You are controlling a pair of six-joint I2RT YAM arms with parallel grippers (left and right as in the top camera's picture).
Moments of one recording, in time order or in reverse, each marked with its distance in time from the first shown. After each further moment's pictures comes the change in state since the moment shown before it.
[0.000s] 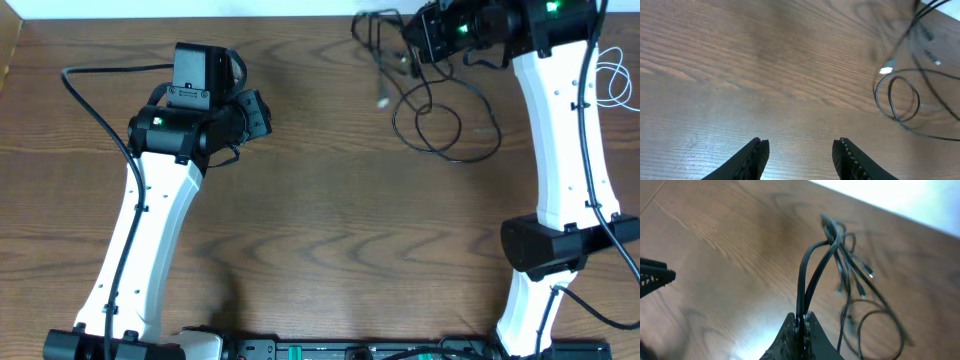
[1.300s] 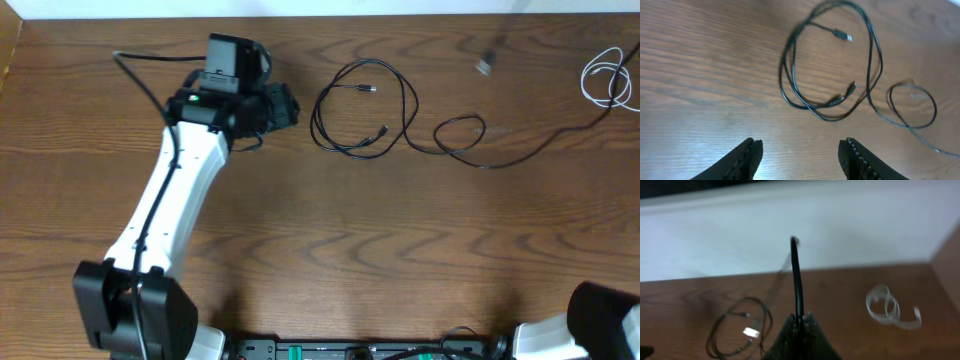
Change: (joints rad) left arm -0.053 0.182 0.000 0.144 0.113 0.008; right arm -0.537 -0.382 0.062 -0.056 0.130 0.122
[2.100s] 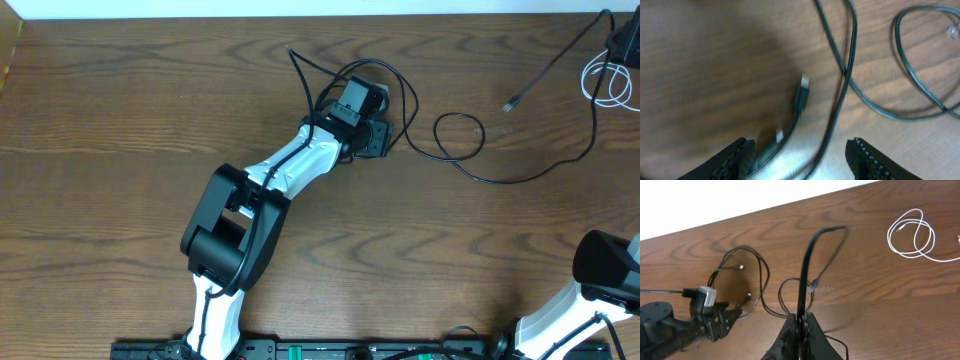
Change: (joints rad) left arm -0.346 0.437 0.000 0.478 -0.113 0.180; right arm -0.038 0.224 -0.012 -0.159 -0.061 -0.031
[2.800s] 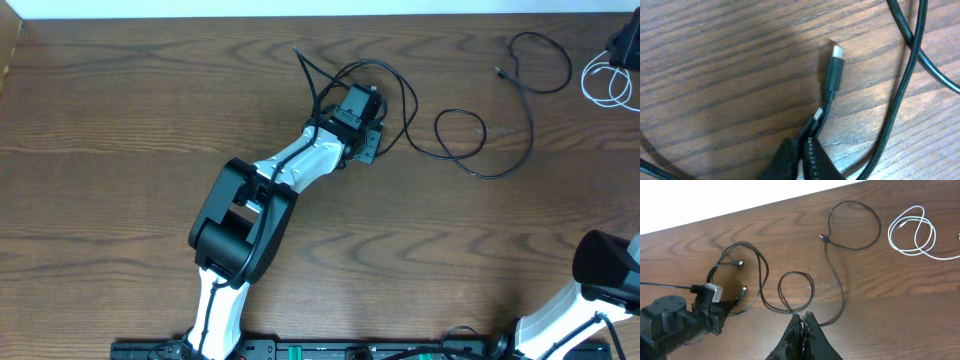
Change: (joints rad) left arm 0.000 0.048 0.000 -0.055 -0.127 0.081; right arm 0.000 0.000 0.000 -0.019 0.000 -0.018
